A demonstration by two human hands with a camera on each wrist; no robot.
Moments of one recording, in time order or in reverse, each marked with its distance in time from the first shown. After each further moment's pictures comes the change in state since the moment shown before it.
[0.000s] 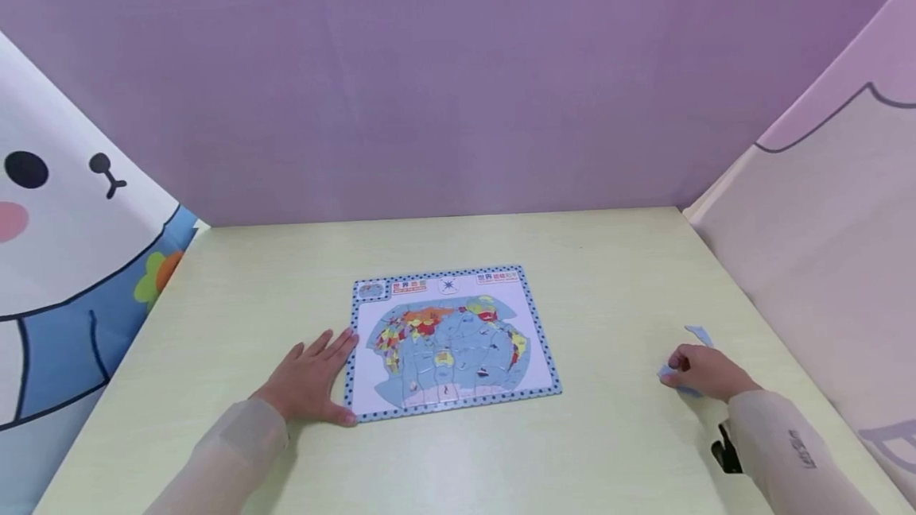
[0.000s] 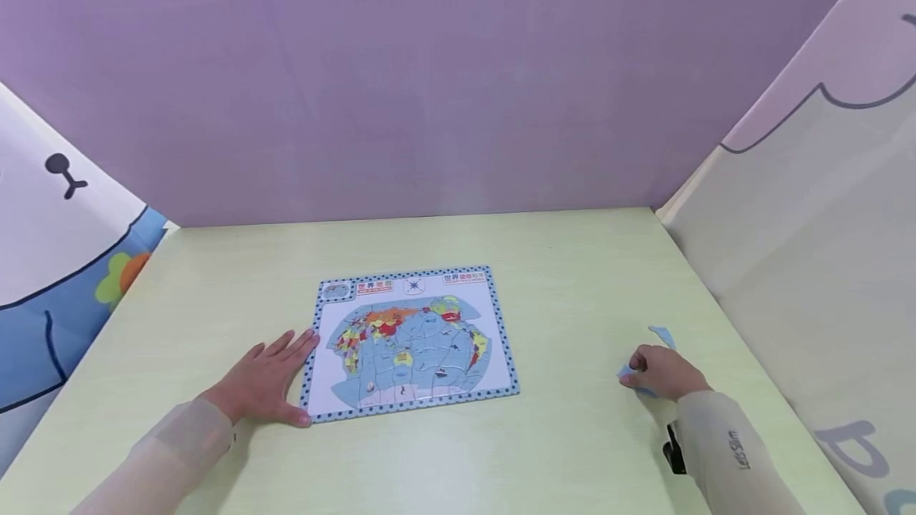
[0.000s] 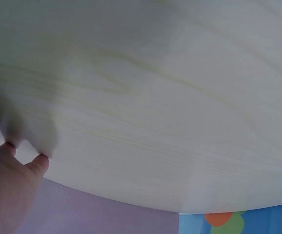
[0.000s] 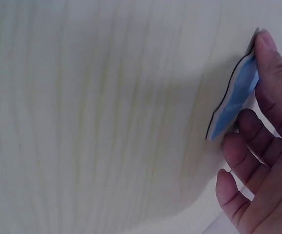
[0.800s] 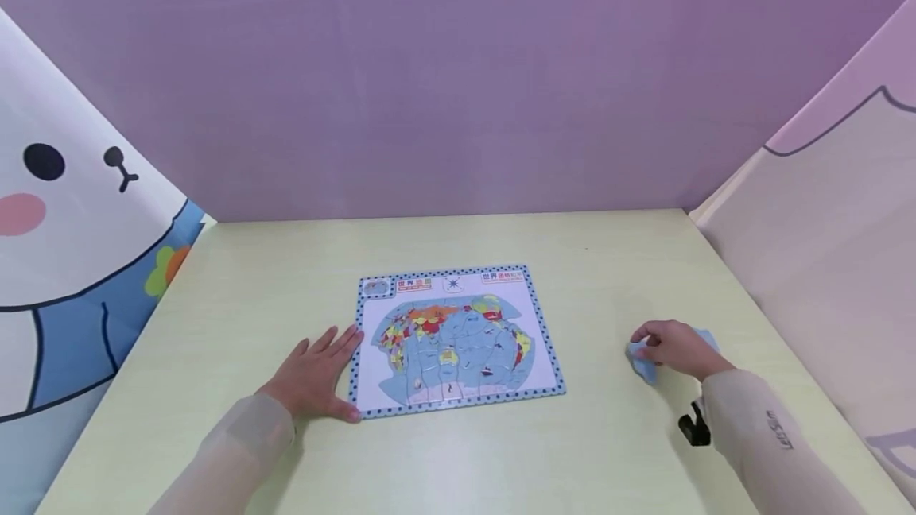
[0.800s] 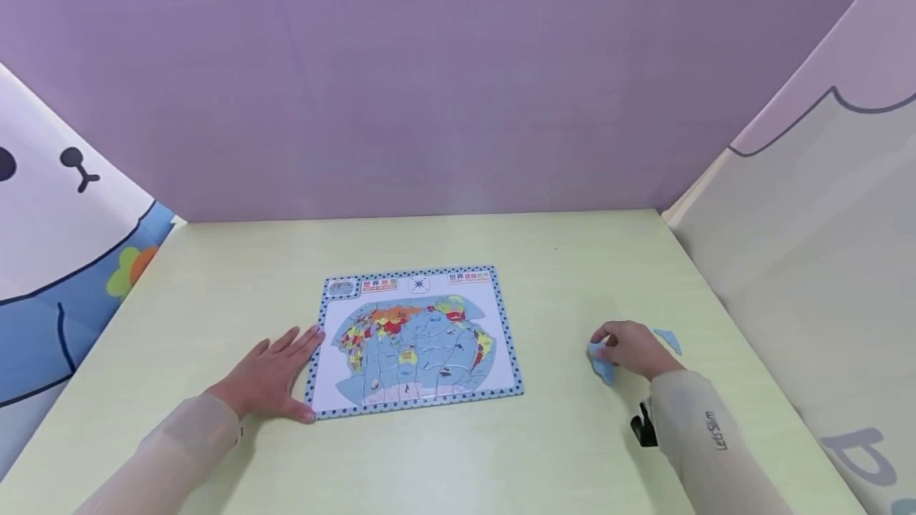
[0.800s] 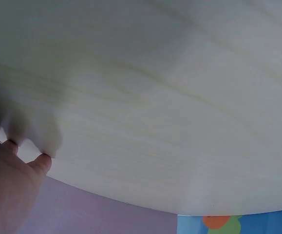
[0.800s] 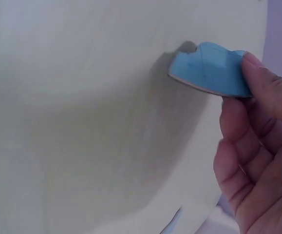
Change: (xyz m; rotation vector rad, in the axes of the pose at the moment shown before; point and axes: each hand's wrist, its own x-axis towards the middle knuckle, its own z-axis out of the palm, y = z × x) left_hand 0.000 0.002 0.000 -0.007 -0.003 -0.018; right_hand 0.028 -0.051 -0.008 0.183 0.007 -0.081
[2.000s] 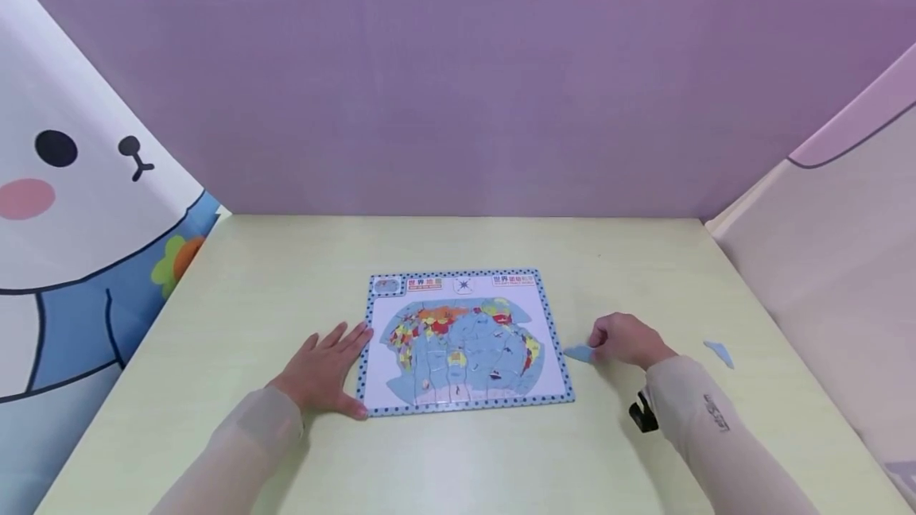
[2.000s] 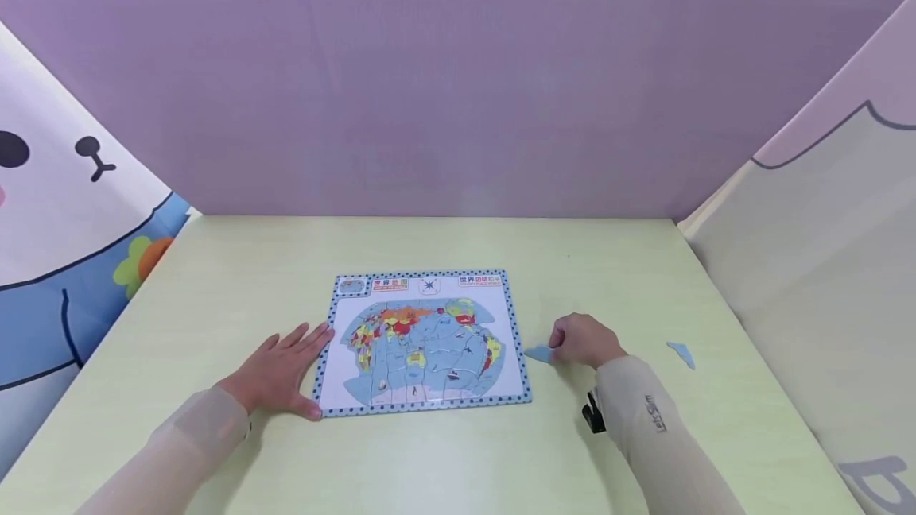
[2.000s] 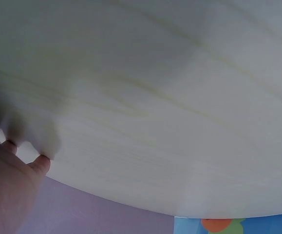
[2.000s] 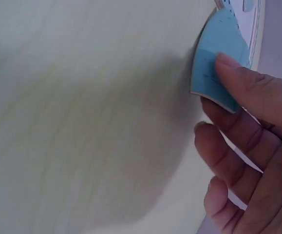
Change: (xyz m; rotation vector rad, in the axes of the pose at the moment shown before) left_hand 0.000 0.002 -0.002 -0.024 -0.016 -0.012; right_hand 0.050 -0.064 0.031 -0.148 -0.082 0.077
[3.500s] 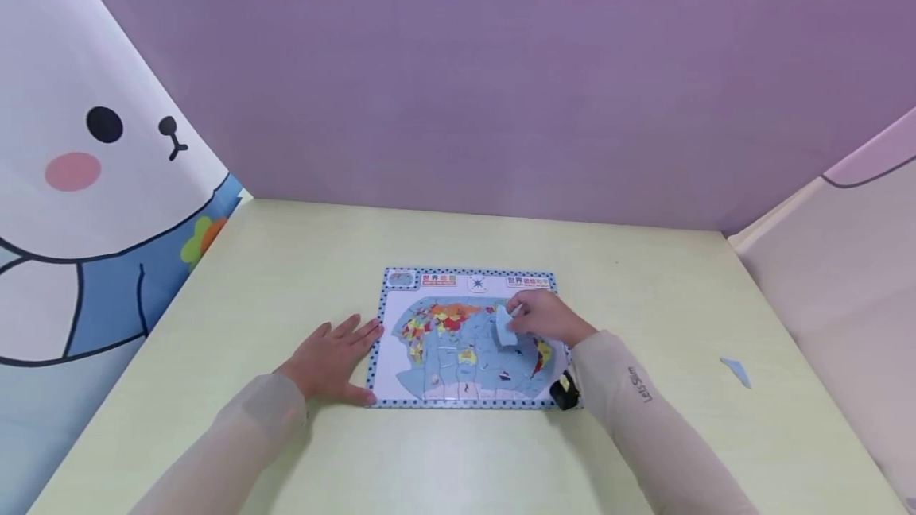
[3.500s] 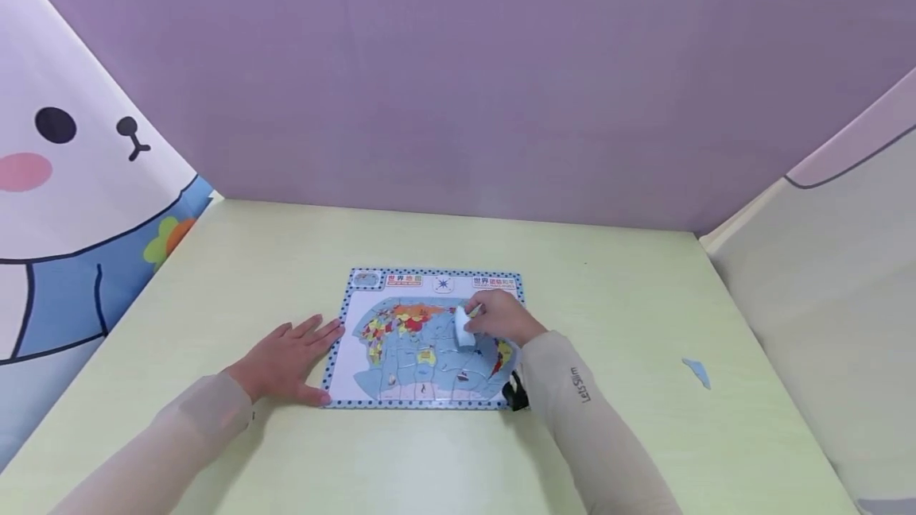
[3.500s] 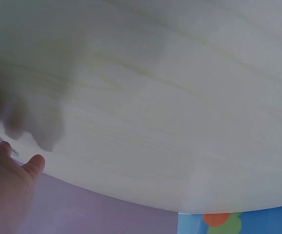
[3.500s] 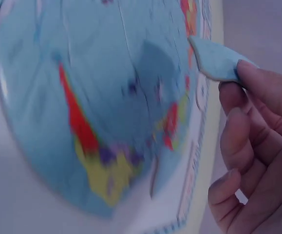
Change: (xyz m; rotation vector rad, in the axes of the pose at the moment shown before) left_hand -0.009 -0.001 -0.004 0.064 0.006 0.045; right_hand 0.052 -0.112 0.023 0.300 -0.060 -0.110
